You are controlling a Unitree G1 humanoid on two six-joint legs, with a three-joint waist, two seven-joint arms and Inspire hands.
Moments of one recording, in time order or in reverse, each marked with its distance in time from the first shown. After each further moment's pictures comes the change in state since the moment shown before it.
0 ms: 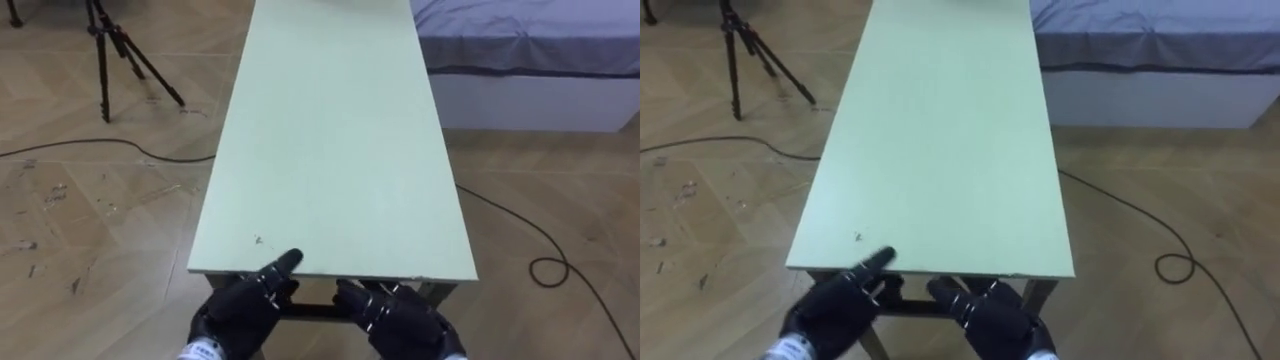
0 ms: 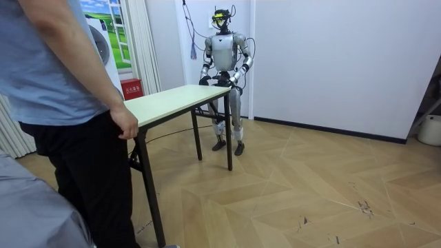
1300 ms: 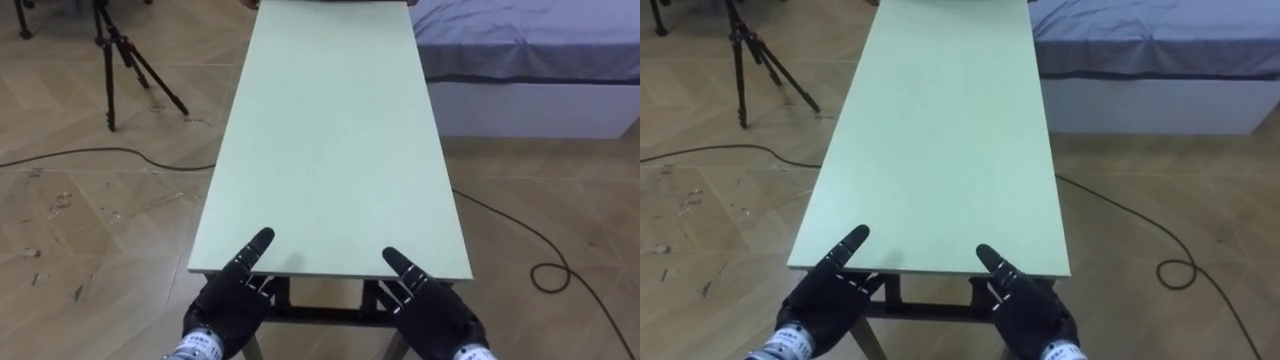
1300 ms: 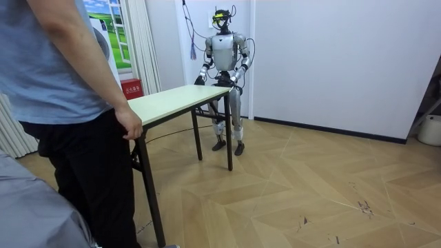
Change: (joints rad) left arm -0.001 -0.089 0.096 0.022 -0.030 0.040 0.055; right arm 0.009 0.049 -0.119 -0.002 0.174 0.002 -0.136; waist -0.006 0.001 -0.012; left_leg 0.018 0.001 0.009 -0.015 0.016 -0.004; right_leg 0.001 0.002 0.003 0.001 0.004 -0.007
